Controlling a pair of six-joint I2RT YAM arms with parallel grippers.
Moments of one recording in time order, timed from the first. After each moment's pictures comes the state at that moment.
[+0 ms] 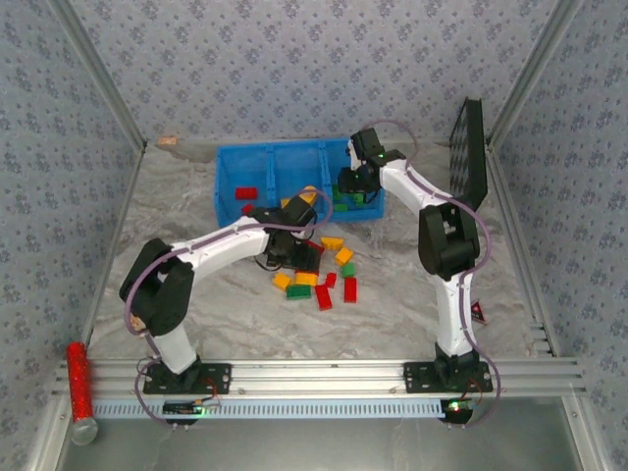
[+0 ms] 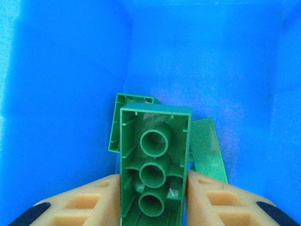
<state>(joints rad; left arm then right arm) -0.77 1.74 1.26 -0.80 0.05 -0.54 0.36 2.17 1.83 -0.65 -0.11 0.23</state>
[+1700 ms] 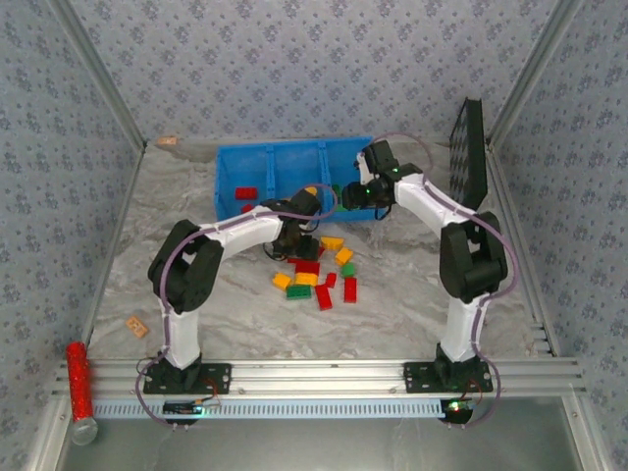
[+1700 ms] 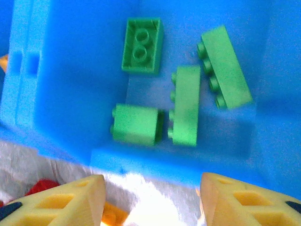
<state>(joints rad) -0.71 1.93 1.36 -0.76 0.00 -0.53 0.37 1.87 1.48 -0.63 -0.15 0.22</state>
